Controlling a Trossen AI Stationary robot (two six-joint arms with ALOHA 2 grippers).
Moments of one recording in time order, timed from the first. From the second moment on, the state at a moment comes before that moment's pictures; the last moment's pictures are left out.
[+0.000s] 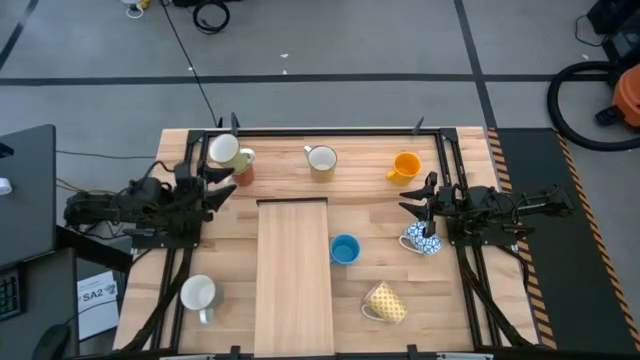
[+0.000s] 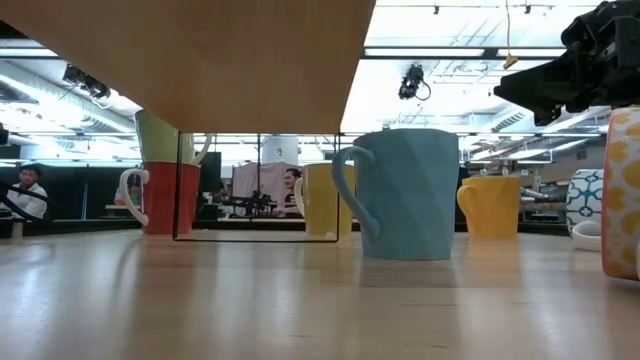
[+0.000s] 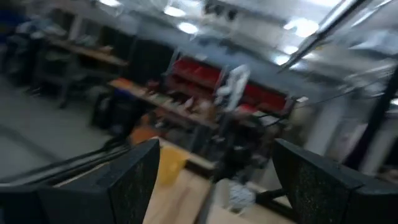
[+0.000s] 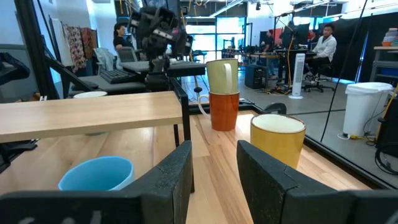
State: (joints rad) left arm -0.07 0.17 0.28 0.12 -0.43 -0.32; right arm 0.13 0.03 0.01 0.08 0.31 0.00
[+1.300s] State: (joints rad) left arm 0.53 0.98 1.04 -0.97 -0.34 -0.37; right arm 0.13 0.03 0.01 0.09 0.31 0.00
